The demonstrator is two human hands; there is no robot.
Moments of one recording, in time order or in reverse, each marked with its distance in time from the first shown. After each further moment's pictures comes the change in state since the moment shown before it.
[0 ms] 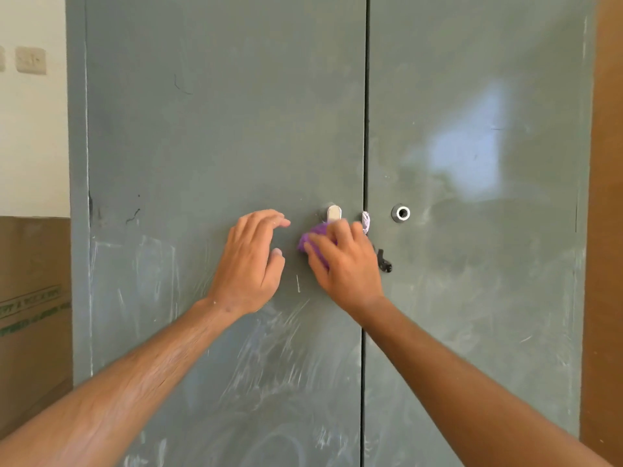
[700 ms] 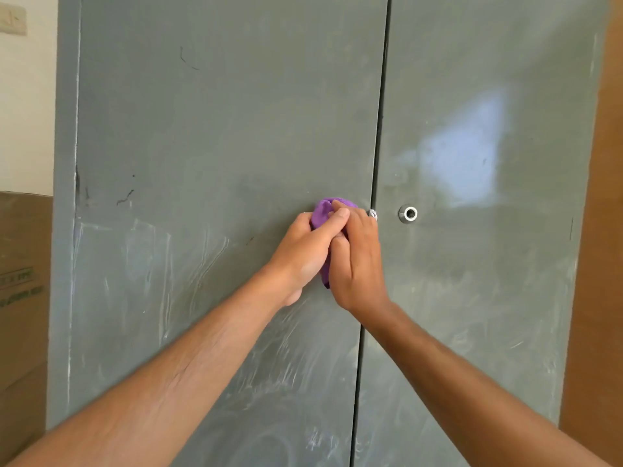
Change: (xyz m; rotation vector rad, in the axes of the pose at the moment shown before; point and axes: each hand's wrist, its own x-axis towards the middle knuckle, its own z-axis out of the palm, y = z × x) left_hand 0.039 0.071 0.017 -1.071 -0.261 -0.830; right_hand 0.018 -0.027 -0.030 0.483 -0.109 0.351
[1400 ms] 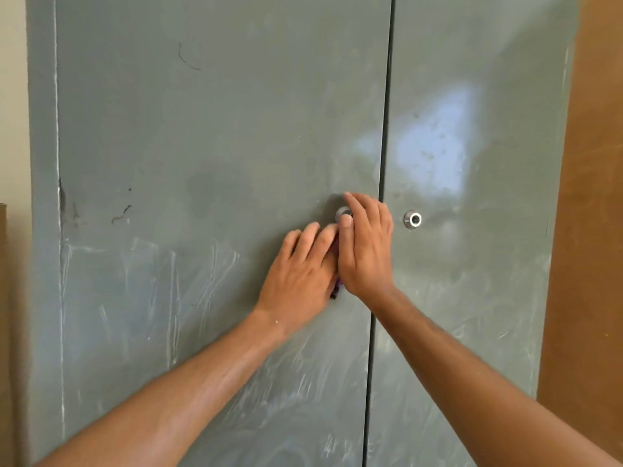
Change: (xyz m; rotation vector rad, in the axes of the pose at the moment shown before) left_hand 0.026 -0.071 -0.048 1.499 0.282 1.093; right_hand 0.026 0.028 0.026 -0.330 0.086 0.043
